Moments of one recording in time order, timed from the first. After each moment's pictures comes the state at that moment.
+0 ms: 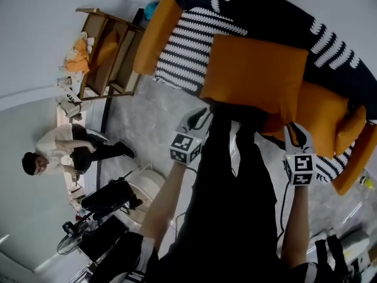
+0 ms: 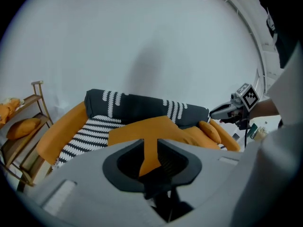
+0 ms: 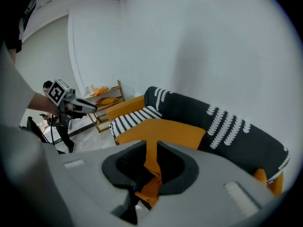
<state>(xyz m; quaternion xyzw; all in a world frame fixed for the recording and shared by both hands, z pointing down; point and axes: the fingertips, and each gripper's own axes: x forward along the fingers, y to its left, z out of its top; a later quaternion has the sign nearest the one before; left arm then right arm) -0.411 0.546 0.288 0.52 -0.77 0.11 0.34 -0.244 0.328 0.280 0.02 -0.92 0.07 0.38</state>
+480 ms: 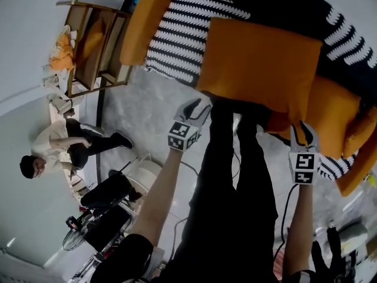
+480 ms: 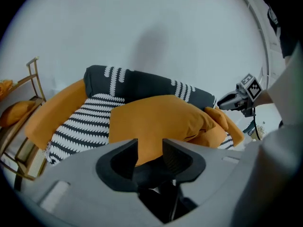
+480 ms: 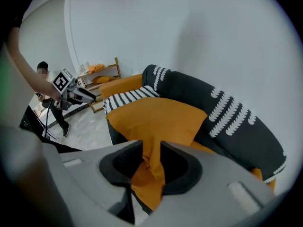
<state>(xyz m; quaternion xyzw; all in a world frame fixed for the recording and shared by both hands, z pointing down) -0.444 0.565 0.444 0.52 -0.74 0.14 0.40 -0.243 0.309 0.404 0.01 -0.88 0.03 0.47</state>
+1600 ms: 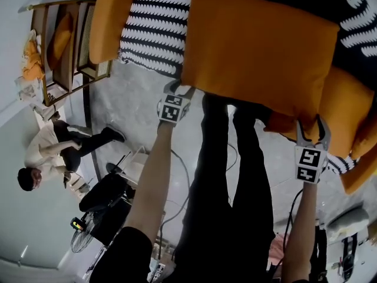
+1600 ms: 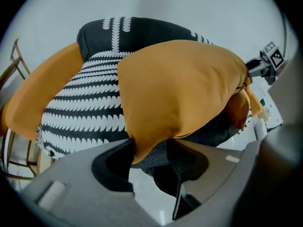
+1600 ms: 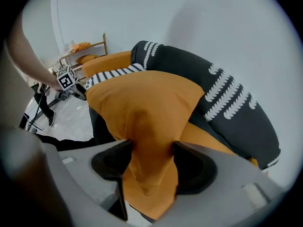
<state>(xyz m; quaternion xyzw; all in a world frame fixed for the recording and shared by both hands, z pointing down) -0.505 0.613 0.661 0.47 -0.67 0.27 0.51 -0.240 0.276 0.523 0.07 -0.83 0.00 0.55</state>
